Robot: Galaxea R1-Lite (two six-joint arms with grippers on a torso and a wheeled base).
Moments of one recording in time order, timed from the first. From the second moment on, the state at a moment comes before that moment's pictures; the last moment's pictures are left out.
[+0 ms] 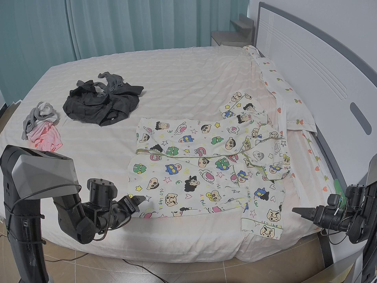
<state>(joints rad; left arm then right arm) -0.29 2.29 -0.53 -1.11 -0.02 -0.86 -0.20 2.19 -0.02 -1.55 0.74 0.40</state>
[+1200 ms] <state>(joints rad) -0.33 2.30 -0.63 -0.95 0.10 -0.83 -0.18 2.28 -0.08 -1.55 0.69 0.24</state>
